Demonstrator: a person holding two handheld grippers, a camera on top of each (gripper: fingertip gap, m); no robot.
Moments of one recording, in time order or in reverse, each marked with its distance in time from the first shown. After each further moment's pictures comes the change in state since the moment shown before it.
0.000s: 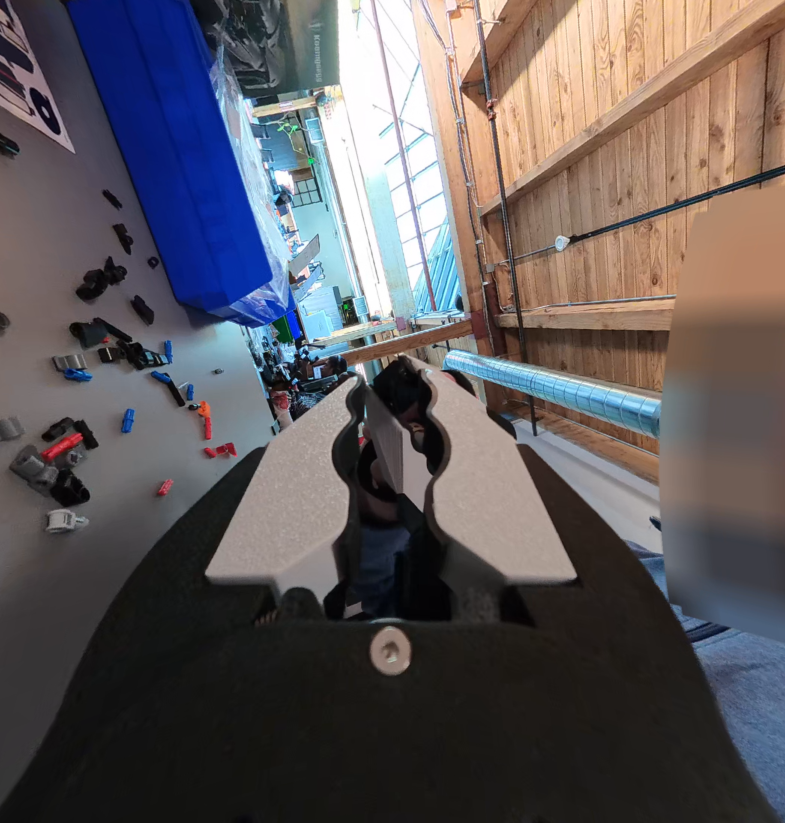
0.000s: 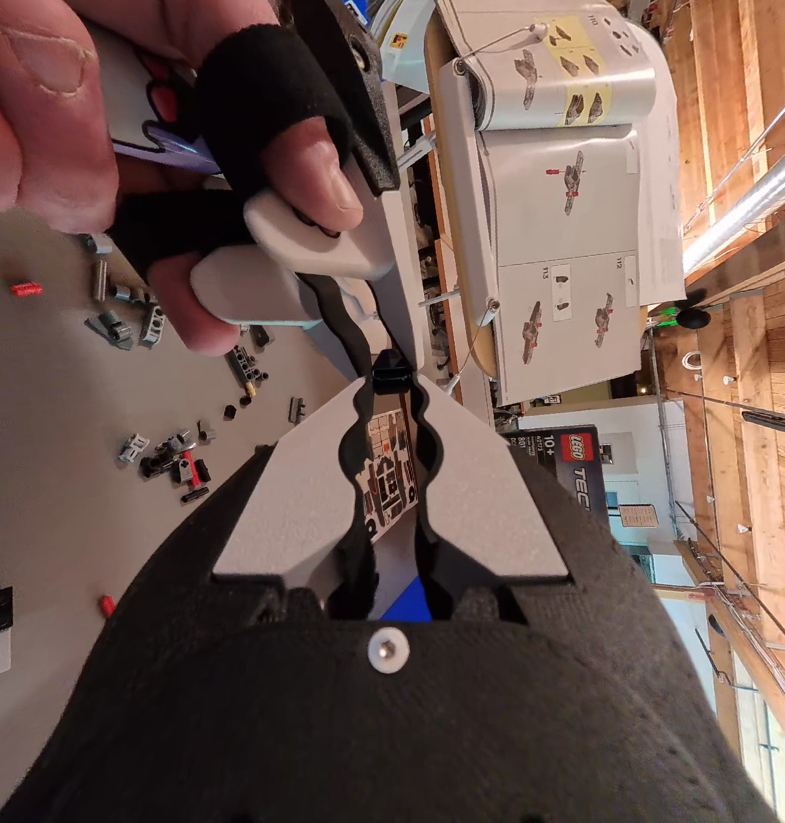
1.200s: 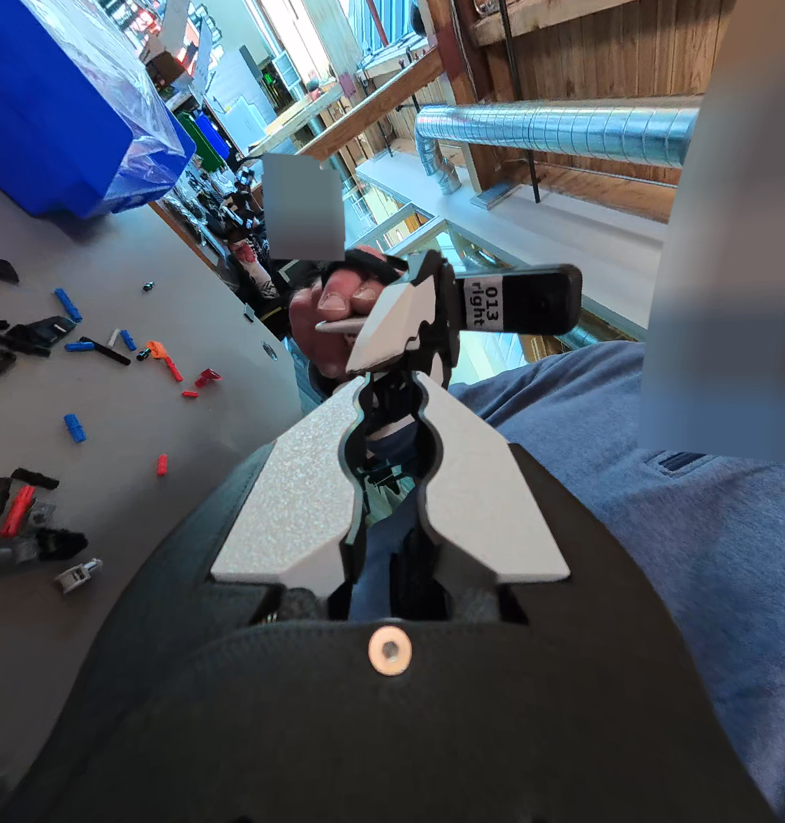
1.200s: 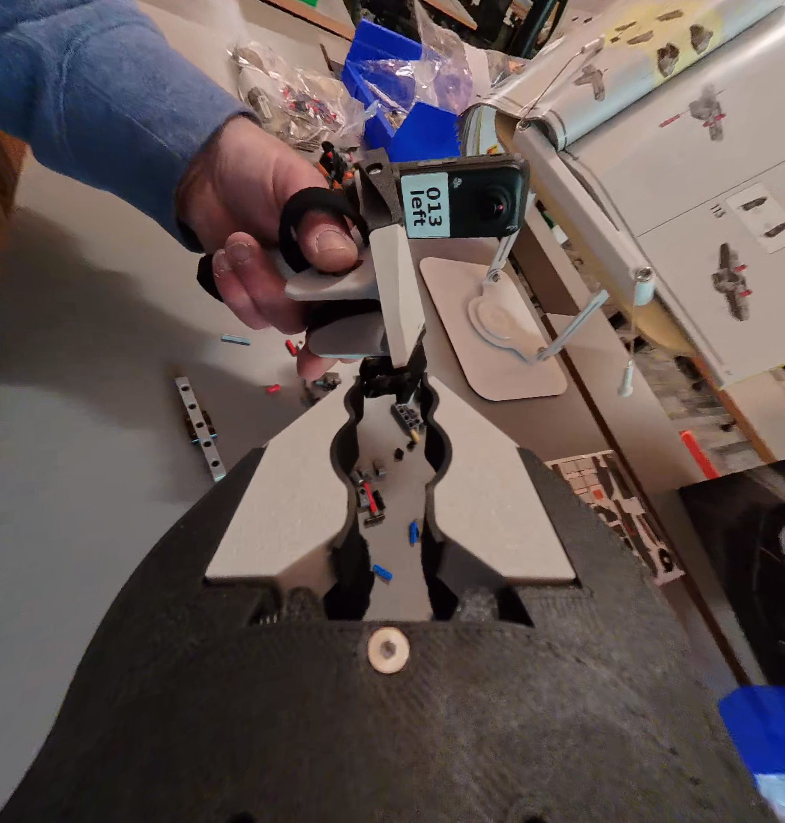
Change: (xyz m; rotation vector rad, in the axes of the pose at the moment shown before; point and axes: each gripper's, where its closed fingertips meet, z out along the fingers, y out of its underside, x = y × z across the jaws) left arm 0.009 0.047 0.017 -0.518 0.138 0.239; right arm -0.020 0.002 -0.034 0.312 -0.422 0.552
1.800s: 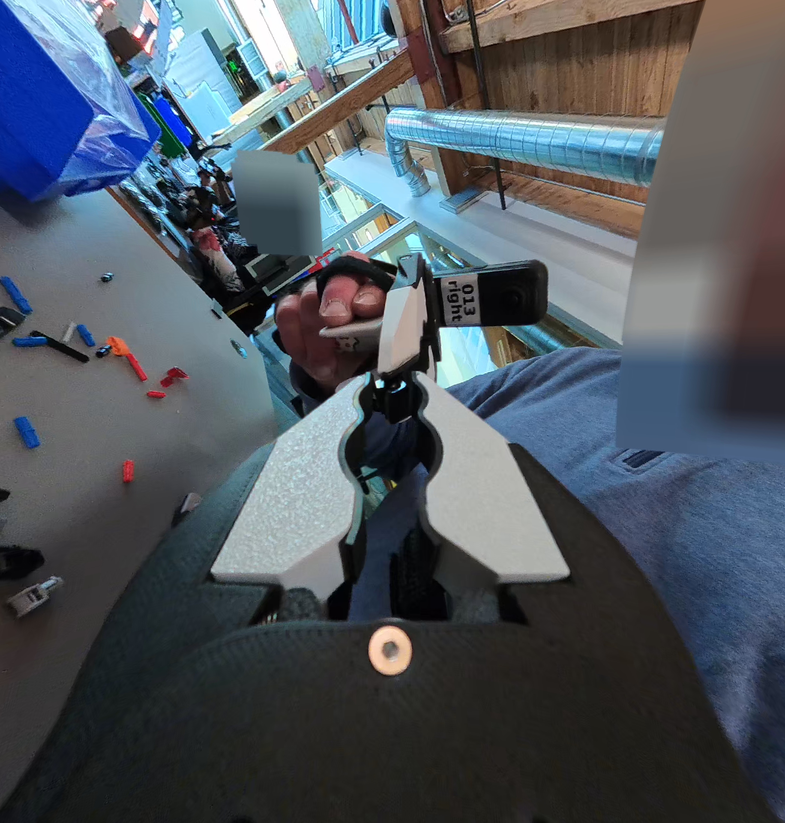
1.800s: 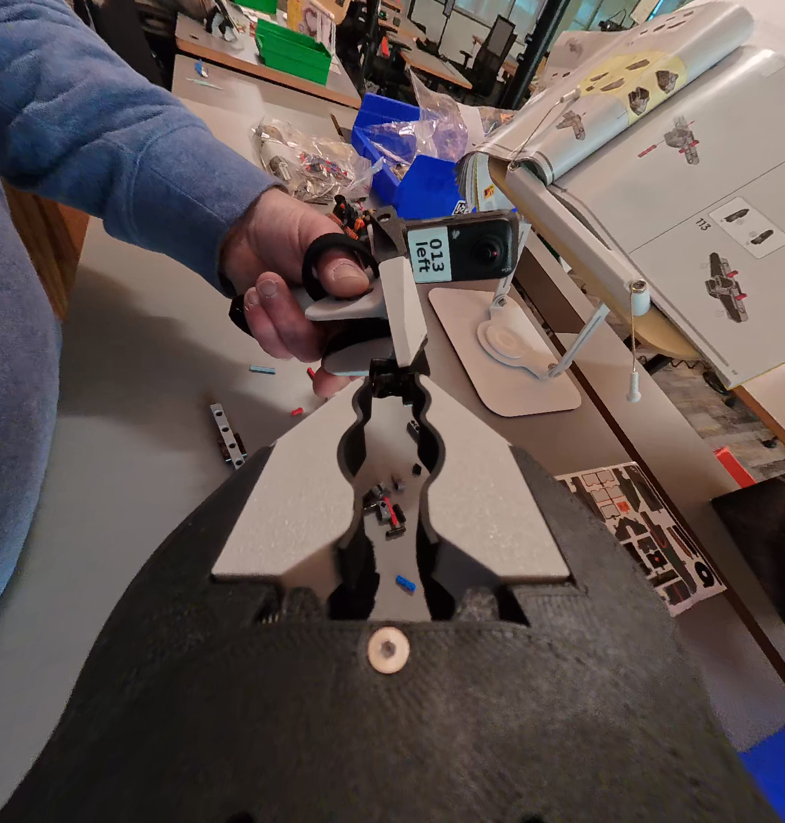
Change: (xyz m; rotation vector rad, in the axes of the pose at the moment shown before) left arm 0.004 0.000 0.003 -0.001 0.075 -0.051; right arm -0.004 -0.011 -0.016 0.095 -0.026 0.072
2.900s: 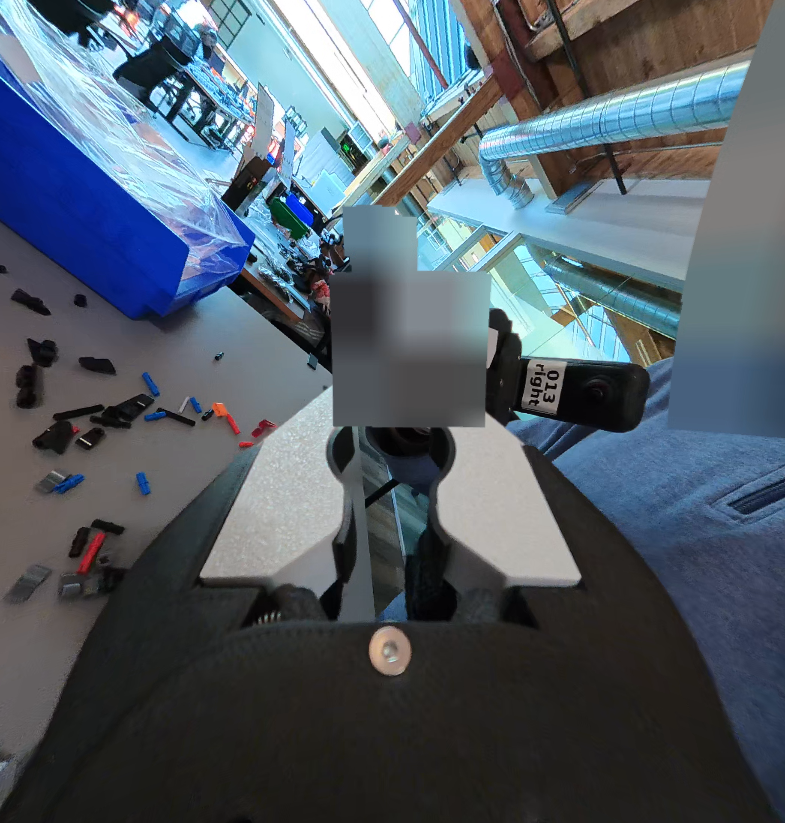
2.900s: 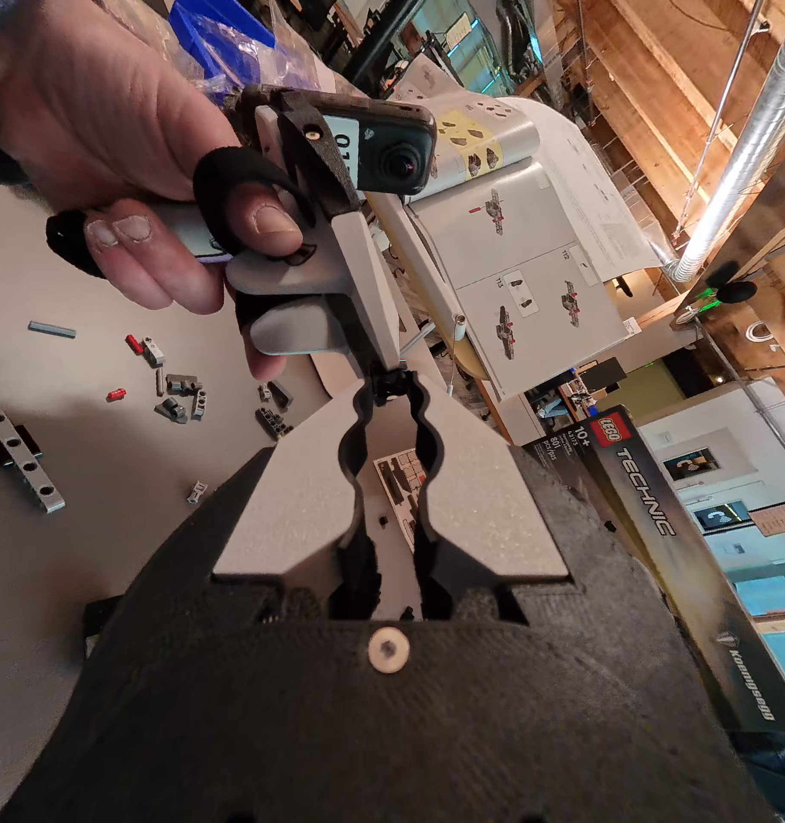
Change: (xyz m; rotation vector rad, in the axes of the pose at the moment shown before) left arm 0.019 -0.020 0.005 0.068 -0.251 0.263; right arm 0.029 -0.024 -0.010 -0.109 0.436 -0.378
